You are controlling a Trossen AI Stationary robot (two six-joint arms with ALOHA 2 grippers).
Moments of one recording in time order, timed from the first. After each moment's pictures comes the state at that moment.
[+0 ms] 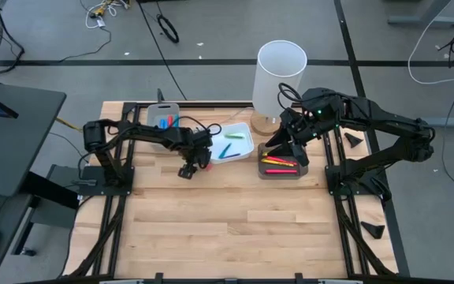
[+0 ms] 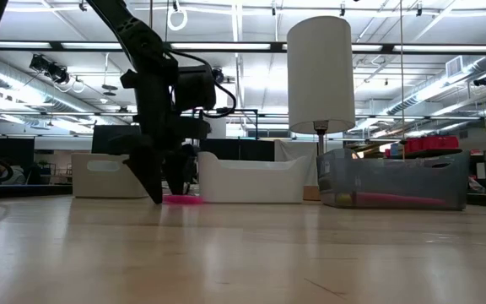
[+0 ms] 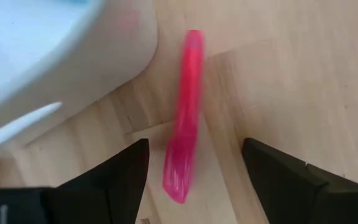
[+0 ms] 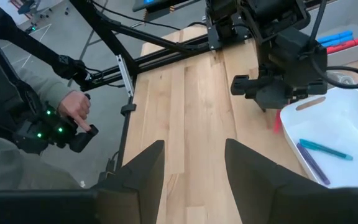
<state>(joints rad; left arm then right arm) 0.27 1.77 0.97 -0.52 0.08 0.60 -0.13 1.22 1.51 -0.86 -0.38 0.25</state>
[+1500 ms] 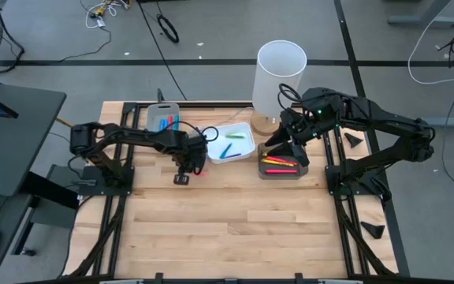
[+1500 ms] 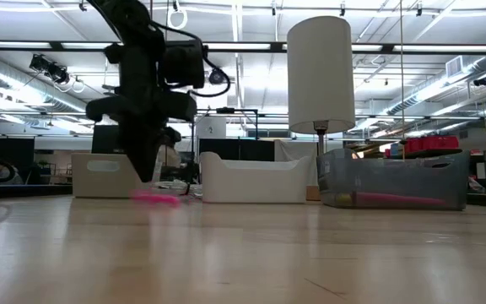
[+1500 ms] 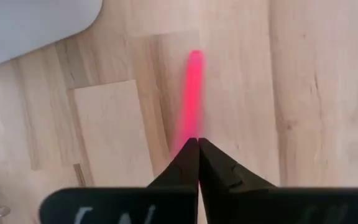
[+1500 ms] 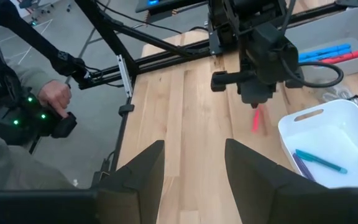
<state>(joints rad) 0.19 1.64 0.96 -0.69 0.10 0.34 -0.13 1.22 1.51 -0.85 -0.38 0.20</state>
